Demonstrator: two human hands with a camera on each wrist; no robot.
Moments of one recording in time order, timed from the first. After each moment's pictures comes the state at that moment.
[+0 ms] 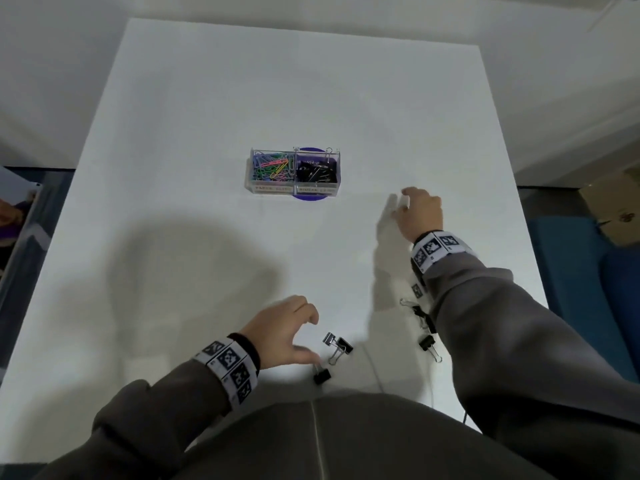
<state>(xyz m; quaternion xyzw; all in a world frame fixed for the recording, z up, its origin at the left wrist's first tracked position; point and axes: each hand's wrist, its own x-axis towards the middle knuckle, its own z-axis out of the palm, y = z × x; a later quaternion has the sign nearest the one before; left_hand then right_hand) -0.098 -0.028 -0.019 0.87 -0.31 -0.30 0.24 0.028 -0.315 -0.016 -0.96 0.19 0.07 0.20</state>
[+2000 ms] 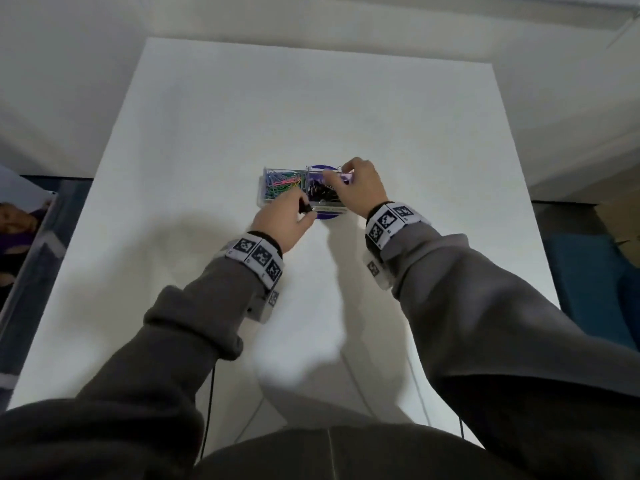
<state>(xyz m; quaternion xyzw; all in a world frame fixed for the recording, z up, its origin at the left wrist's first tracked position) 0.066 -0.051 0.021 0.95 -0.11 -0.11 0.29 0.103 -0.212 0.025 -0.91 0.10 0.07 0.39</state>
